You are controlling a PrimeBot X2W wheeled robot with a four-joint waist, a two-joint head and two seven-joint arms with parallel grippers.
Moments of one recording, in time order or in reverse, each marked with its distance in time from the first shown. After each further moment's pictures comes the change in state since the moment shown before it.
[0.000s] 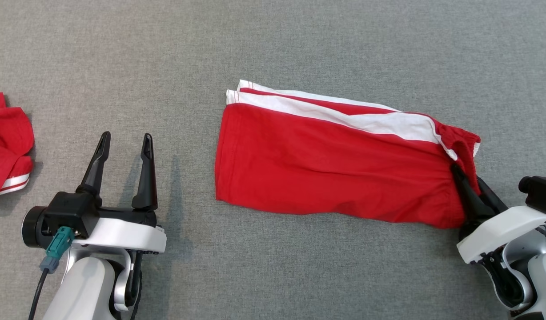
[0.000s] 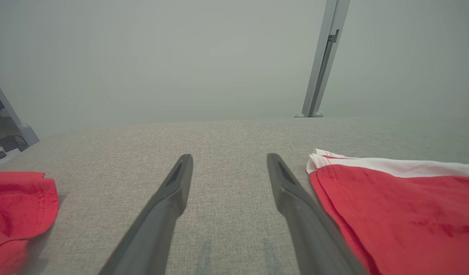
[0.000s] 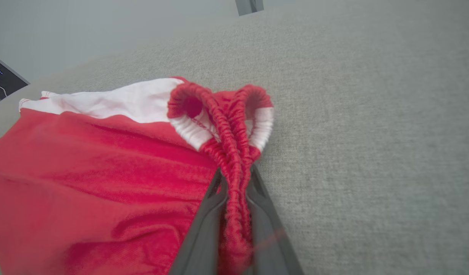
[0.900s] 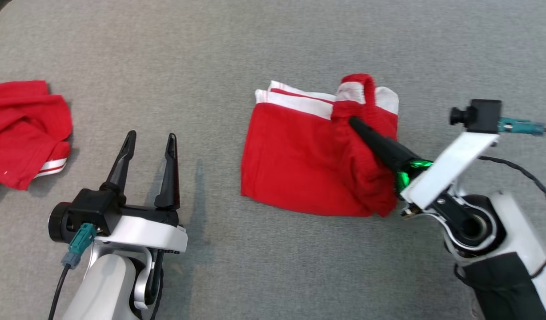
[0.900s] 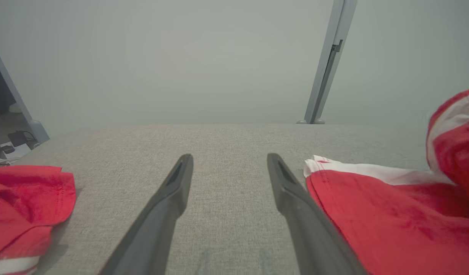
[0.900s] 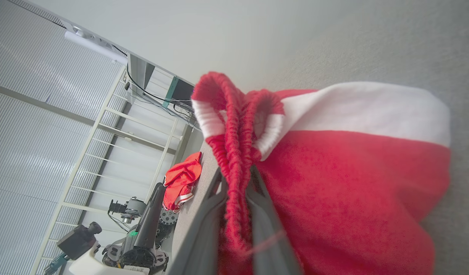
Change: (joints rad) left arm -0.018 -0.053 -0.029 0.020 0.002 -0.020 0.000; right arm -0.224 0.094 0.165 -0.156 0.639 -0.004 0.385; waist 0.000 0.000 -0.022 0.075
